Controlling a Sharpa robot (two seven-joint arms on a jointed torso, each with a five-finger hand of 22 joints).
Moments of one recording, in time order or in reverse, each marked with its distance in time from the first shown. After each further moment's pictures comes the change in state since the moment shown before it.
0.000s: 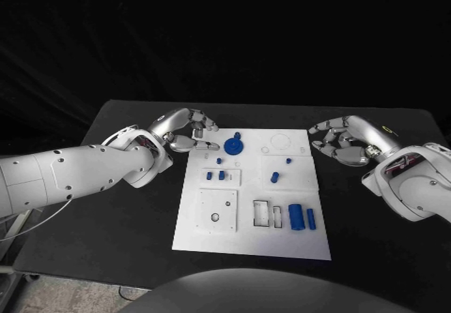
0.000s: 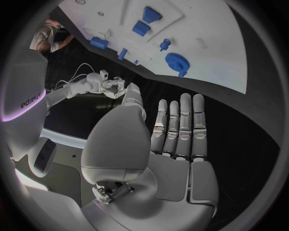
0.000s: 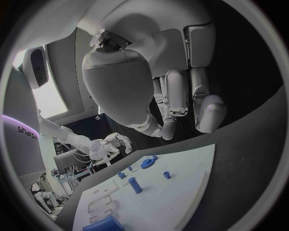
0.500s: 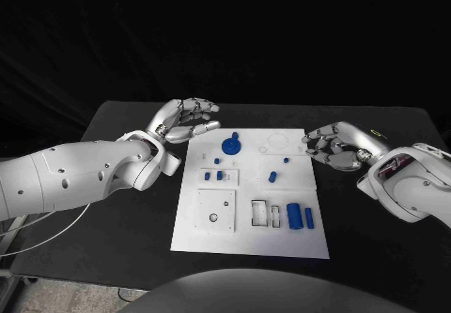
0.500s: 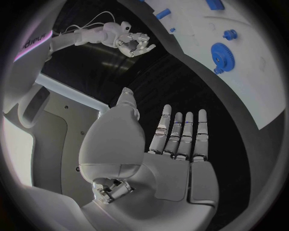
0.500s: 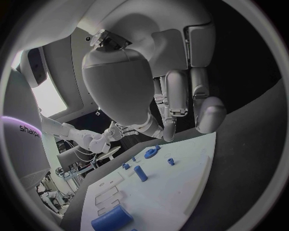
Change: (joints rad) left arm 0.000 0.001 -0.002 0.047 0.609 0.128 0.251; left_hand -0.116 -0.011 0.006 0.006 0.002 -0.161 0.040 -0.053 -0.096 -0.321 0.037 -0.158 -0.275 -0.465 0.045 -0.439 -0.422 -0.024 -0.314 0.082 -0.456 -0.332; right arm -0.007 0.007 0.000 0.012 -0.020 0.080 -0.018; right_hand 0.016 -0.016 -0.004 -0.010 -0.052 0.031 0.005 0.008 0.004 0.014 0.000 -0.084 -0.099 0.000 0.000 -0.010 0.000 0.002 0.000 0.000 -0.021 0.000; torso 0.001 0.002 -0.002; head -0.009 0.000
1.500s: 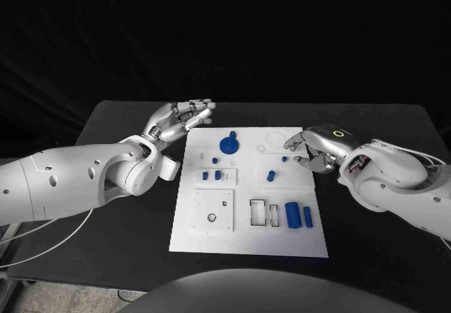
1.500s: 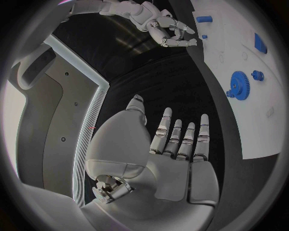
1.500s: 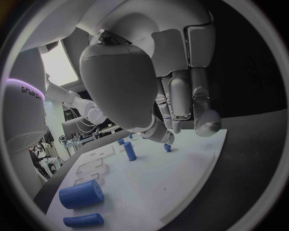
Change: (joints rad) left arm -0.003 -0.025 -0.003 0.044 0.229 0.171 0.042; left_hand 0.037 0.145 0.046 -0.004 0.072 -0.032 0.005 0.008 -0.136 -0.112 -0.010 0.006 -0.219 -0.072 0.045 -0.091 -0.215 0.032 -0.052 0.049 -0.003 -0.226; right arm -0.018 0.139 0.001 -0.097 -0.326 0.092 -0.066; right_hand 0.122 -0.064 0.098 -0.139 -0.010 0.039 0.021 -0.037 -0.033 -0.190 0.072 -0.303 -0.363 0.002 0.040 -0.100 0.000 0.028 -0.047 0.029 -0.129 0.000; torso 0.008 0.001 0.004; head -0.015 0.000
